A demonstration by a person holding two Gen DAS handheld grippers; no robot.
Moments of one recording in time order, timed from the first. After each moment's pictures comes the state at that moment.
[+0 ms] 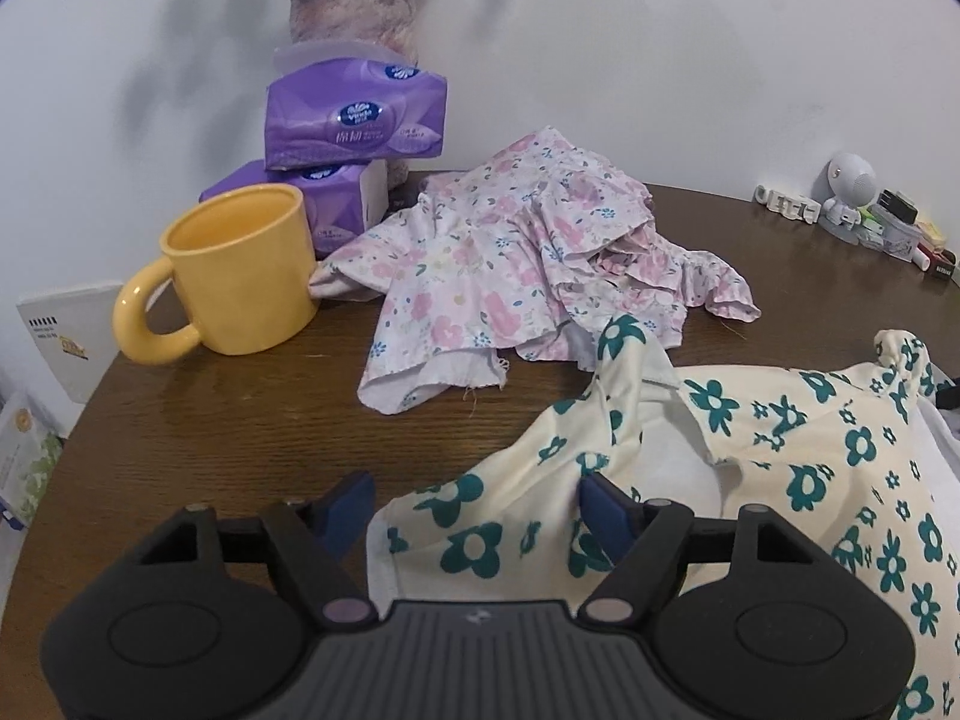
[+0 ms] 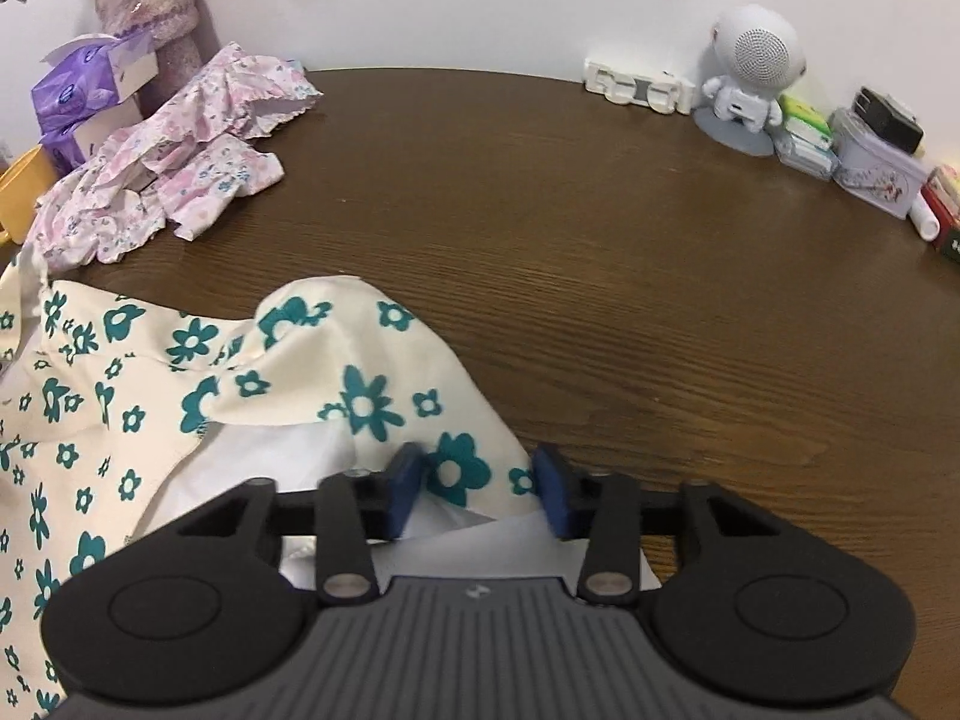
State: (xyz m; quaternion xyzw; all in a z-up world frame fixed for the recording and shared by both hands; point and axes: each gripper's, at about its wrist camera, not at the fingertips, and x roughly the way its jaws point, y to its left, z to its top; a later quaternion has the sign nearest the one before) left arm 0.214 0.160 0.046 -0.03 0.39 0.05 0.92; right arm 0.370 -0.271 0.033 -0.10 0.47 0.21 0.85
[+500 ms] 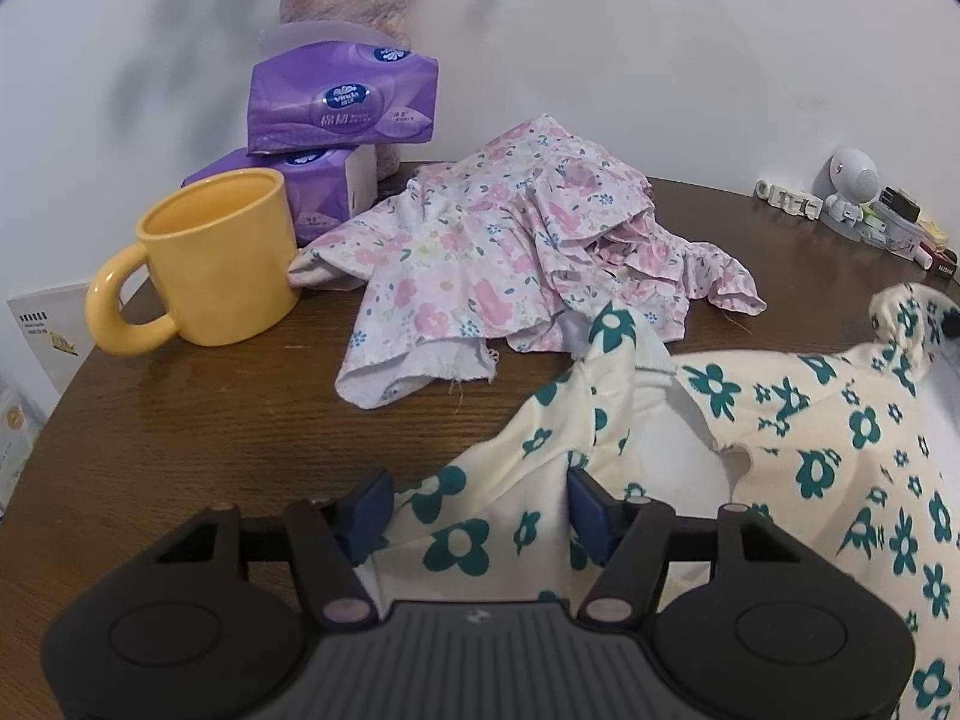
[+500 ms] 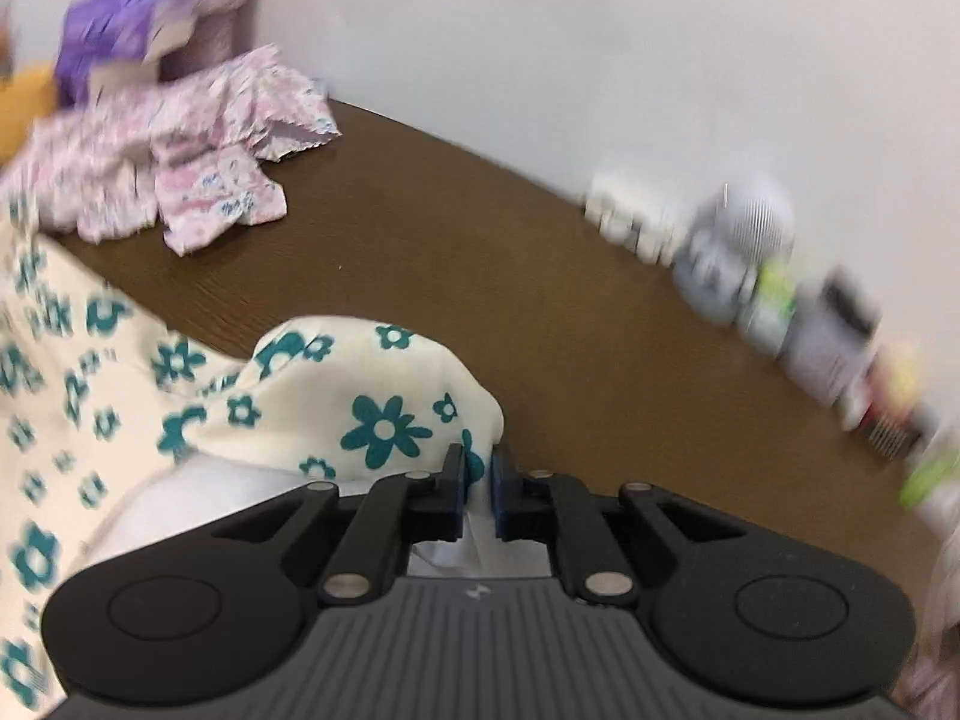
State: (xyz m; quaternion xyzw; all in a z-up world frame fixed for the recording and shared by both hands) left arm 0.222 0.153 0.031 -0.03 0.38 0.05 0.92; right arm 0.367 -0.222 0.060 -0.27 0.37 0.18 0.87
